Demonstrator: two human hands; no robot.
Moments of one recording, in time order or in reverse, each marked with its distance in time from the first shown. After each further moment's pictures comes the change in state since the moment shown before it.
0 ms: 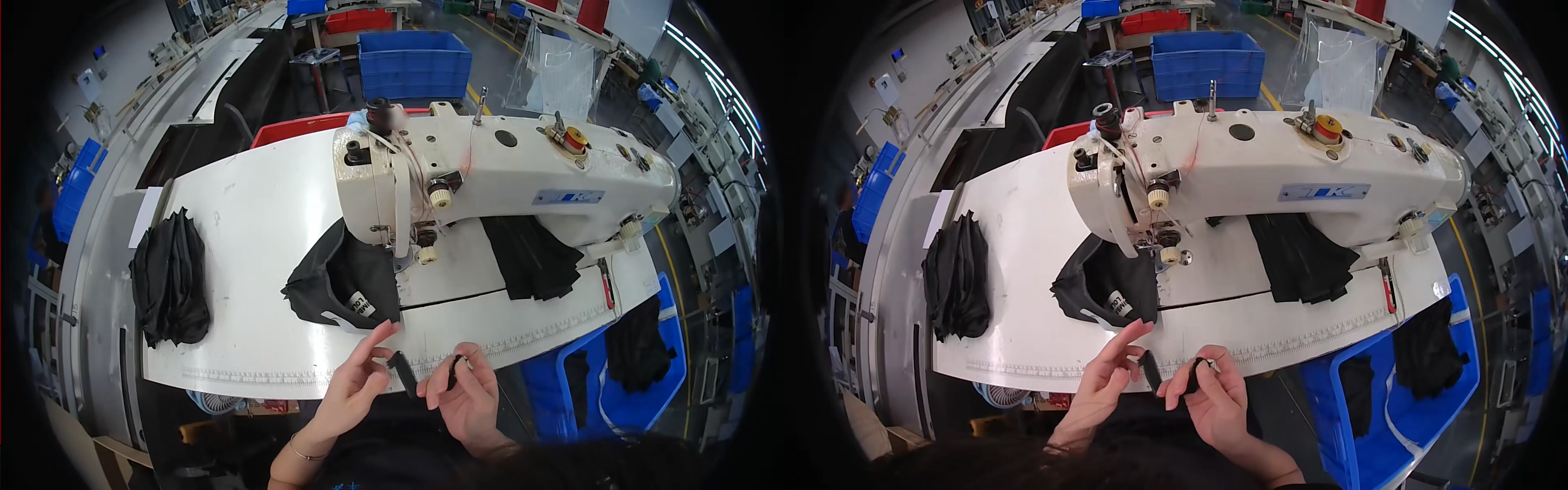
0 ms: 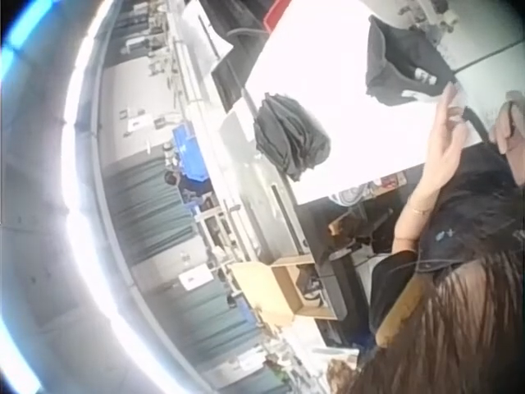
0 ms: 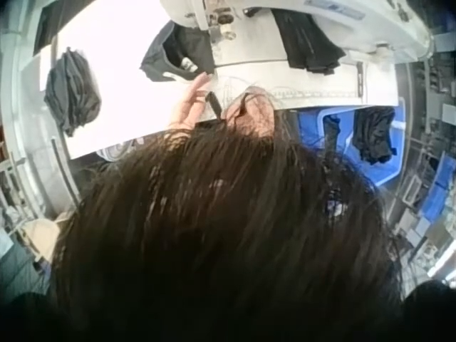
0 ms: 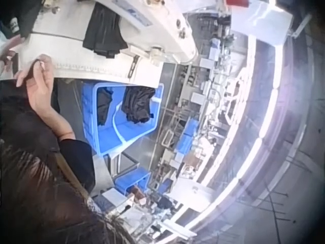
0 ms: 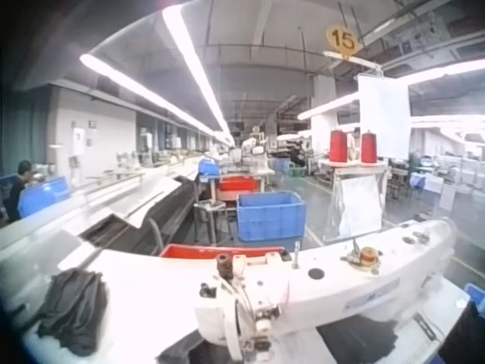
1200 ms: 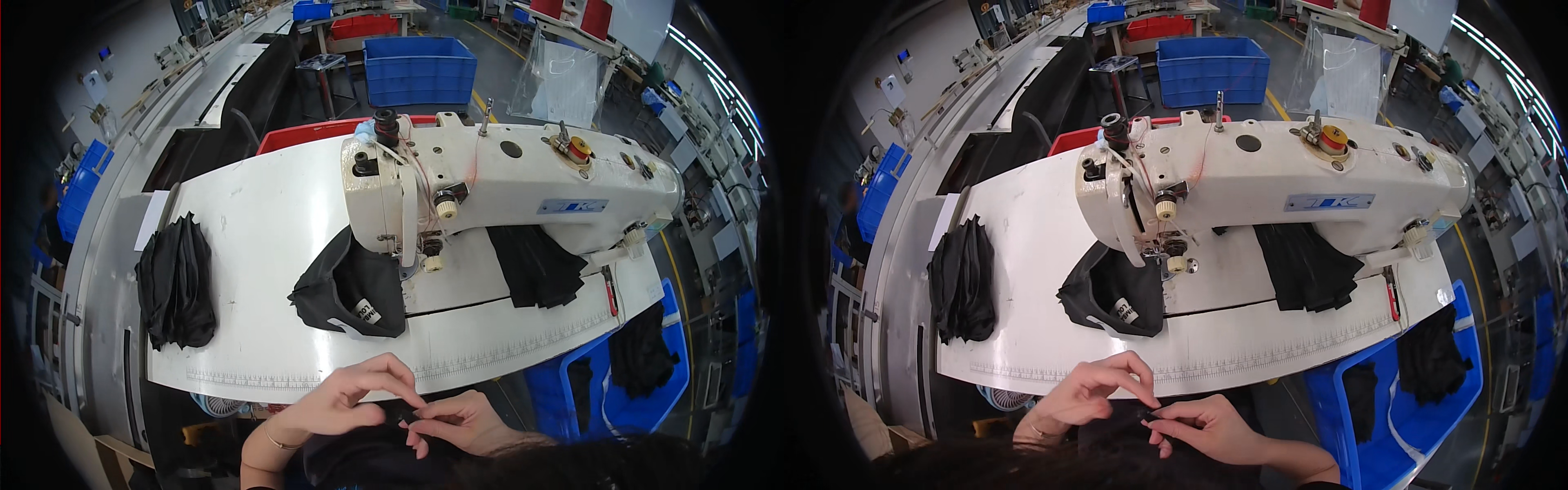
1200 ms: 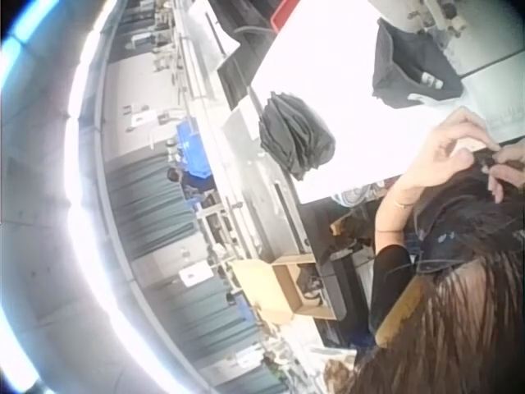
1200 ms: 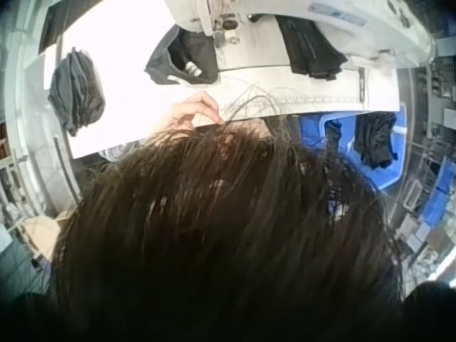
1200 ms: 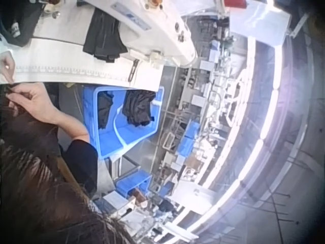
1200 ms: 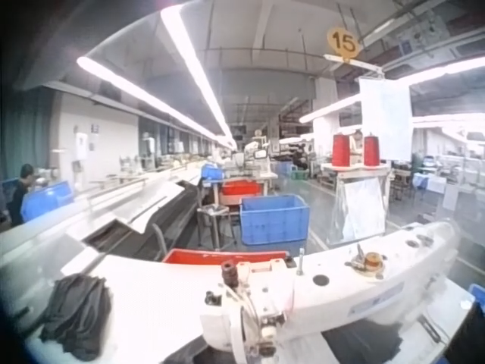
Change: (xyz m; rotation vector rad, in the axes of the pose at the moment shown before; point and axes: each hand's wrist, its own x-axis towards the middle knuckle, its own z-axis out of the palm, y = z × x) left_hand 0.015 0.046 -0.021 0.002 -0.428 0.036; right_hand 0.003 -0.036 0.006 -0.609 -0.403 0.621
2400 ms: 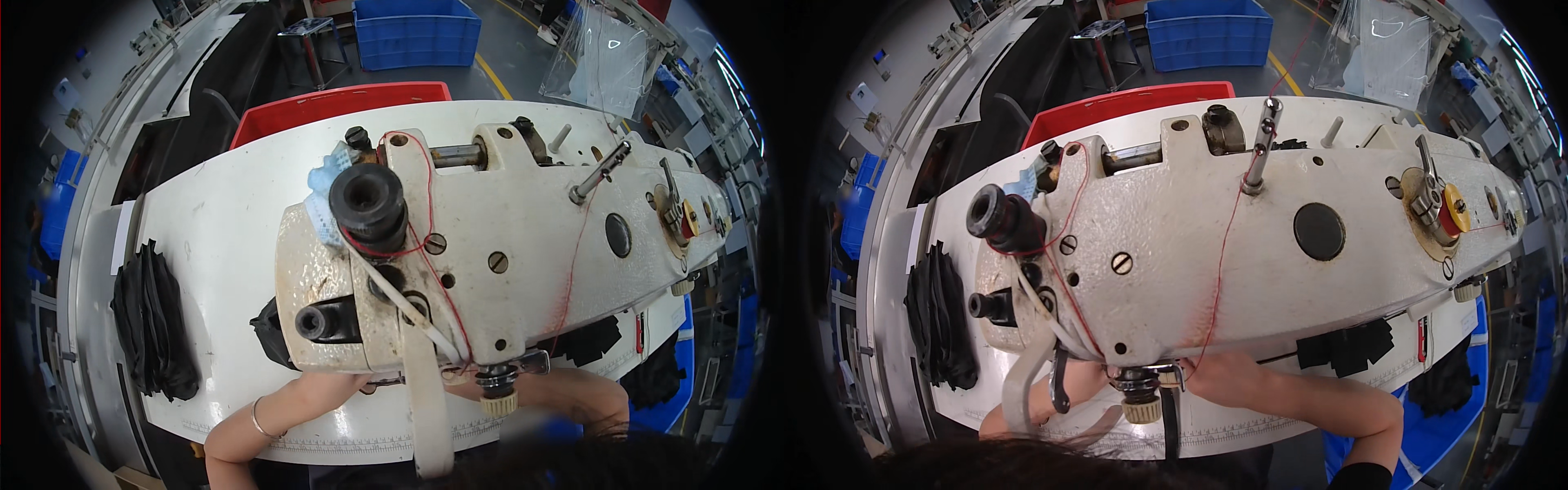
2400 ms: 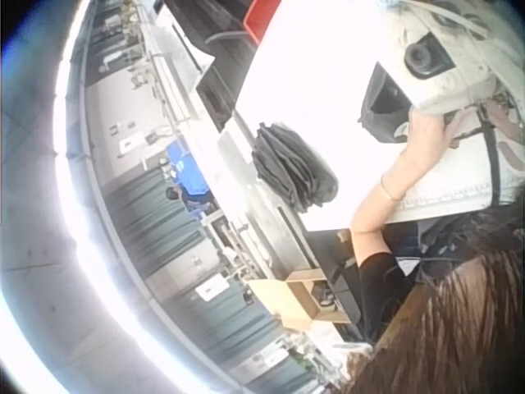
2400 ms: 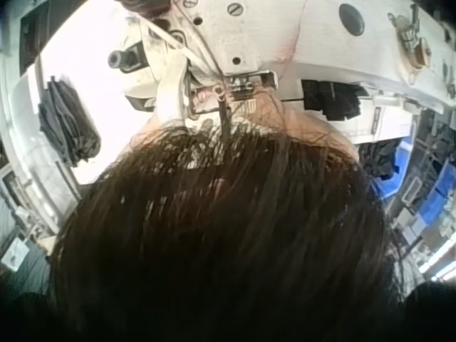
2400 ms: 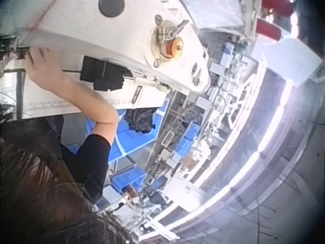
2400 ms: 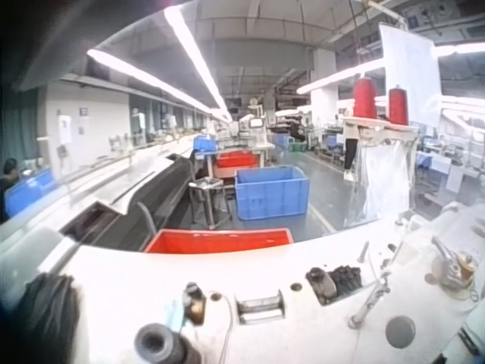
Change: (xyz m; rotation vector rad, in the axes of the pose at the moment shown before) left_hand 0.064 -0.065 -0.094 1.047 0.142 -0.141; right_hand 0.116 0.029 -0.125 -1.796 0.156 -0.660
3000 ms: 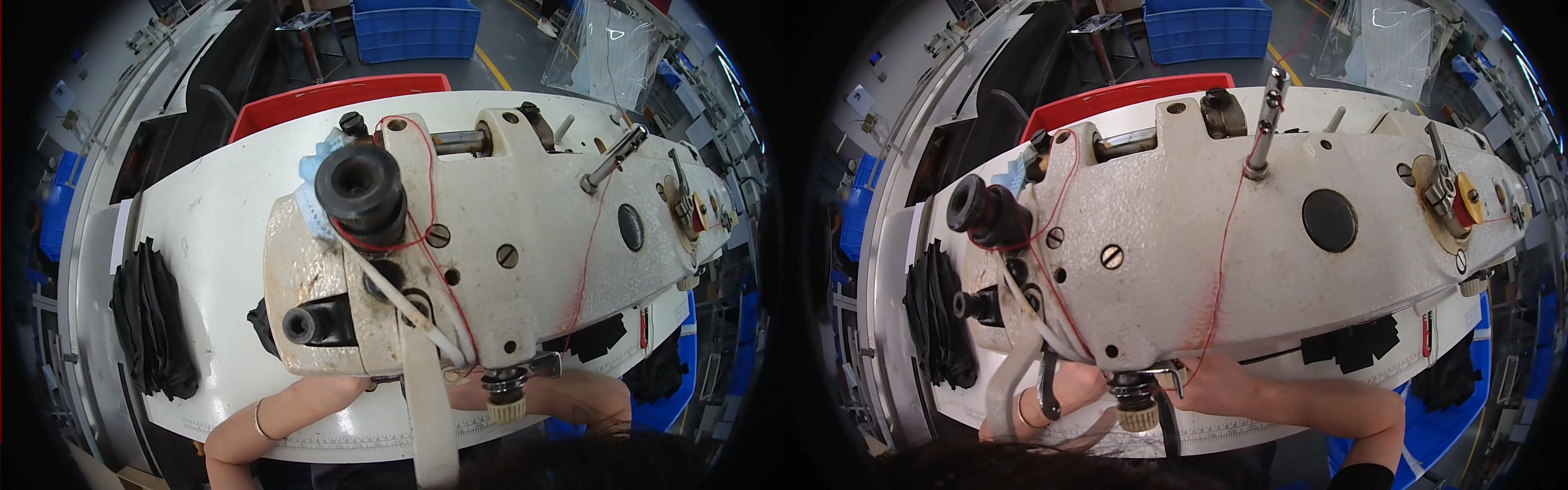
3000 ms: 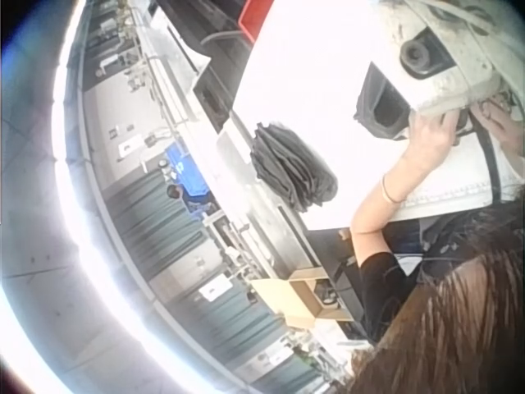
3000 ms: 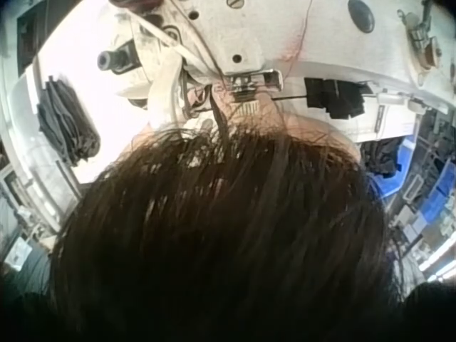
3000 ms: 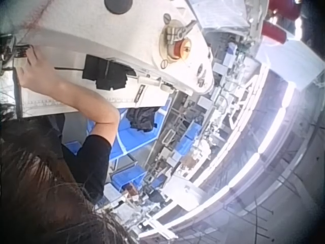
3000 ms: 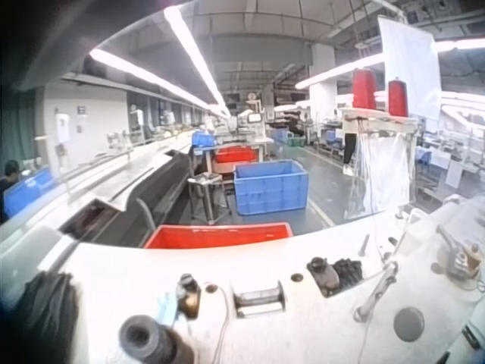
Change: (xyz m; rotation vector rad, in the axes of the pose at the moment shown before) left_hand -0.003 0.005 -0.003 0.274 0.094 0.348; right_hand 0.013 -0.009 0.001 0.377 0.243 -0.015
